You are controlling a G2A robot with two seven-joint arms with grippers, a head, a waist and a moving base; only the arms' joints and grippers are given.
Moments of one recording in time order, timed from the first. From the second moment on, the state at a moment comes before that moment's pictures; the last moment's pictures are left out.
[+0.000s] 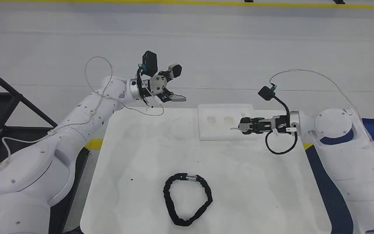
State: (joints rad) left arm 0.23 -1.05 -0.21 -0.75 0.96 -1.01 0.79; right arm -0.90 -0.99 1.23 -1.49 0.04 -0.22 1.30
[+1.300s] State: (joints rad) left arm 0.50 -0.96 -0.30 -0.98 1.16 -1.00 0.72; right arm -0.93 -0.98 1.25 -1.50 0.06 -0.22 1.30
